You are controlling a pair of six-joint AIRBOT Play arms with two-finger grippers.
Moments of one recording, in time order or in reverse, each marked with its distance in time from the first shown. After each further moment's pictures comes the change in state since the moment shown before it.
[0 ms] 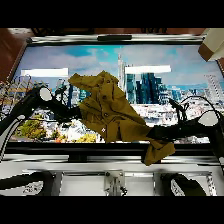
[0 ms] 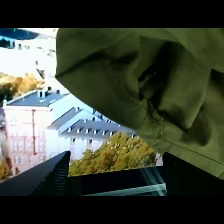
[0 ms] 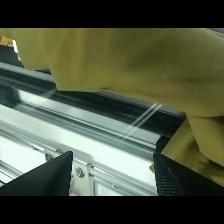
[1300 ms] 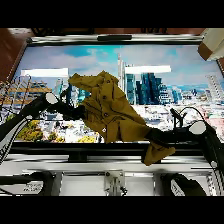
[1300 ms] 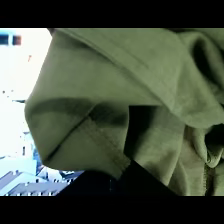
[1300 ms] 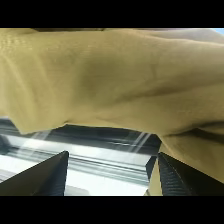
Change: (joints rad) left arm 0.002 -0.077 -0.049 -0.200 0.208 0.085; right arm 0.016 -0.003 -0.182 -0.002 -0.220 0.151
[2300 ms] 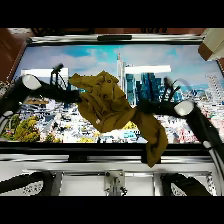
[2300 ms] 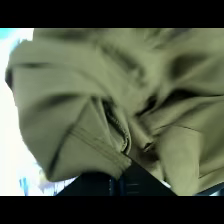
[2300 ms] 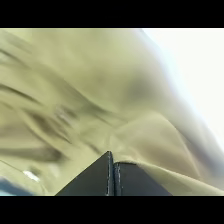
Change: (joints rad) left arm 0.022 0.150 0.283 0.000 -0.148 0.194; right arm 0.240 -0.182 0.375 0.114 -0.443 0.010
